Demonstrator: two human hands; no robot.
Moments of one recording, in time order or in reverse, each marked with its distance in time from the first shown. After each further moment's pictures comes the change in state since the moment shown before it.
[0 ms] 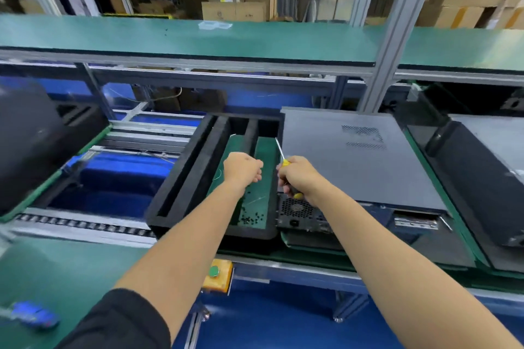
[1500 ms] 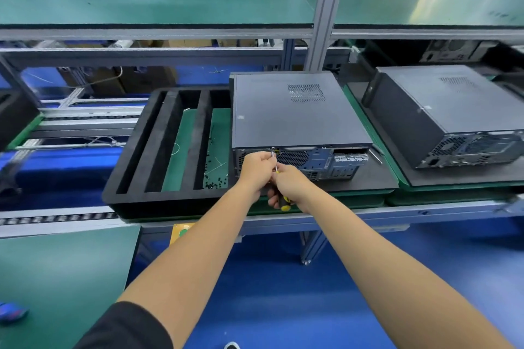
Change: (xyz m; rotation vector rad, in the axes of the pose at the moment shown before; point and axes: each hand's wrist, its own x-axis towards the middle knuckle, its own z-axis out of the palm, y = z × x) left_hand -0.132 -0.031 0.082 -0.136 -0.453 0.028; right_hand -0.103 0.092 -0.020 0.059 0.039 0.109
